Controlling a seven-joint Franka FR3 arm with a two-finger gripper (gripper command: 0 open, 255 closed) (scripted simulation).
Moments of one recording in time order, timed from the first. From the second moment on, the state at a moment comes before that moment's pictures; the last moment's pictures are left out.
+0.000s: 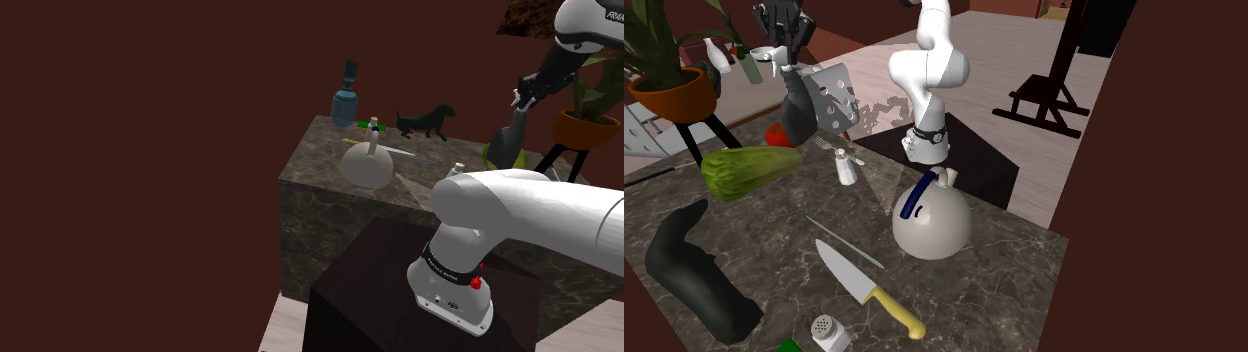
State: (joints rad) arm -0.64 -1.09 -0.57 -2.45 -0.59 1.79 -0.22
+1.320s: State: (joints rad) arm -0.71 -1.14 -0.71 -2.71 -0.73 2.01 -0.19
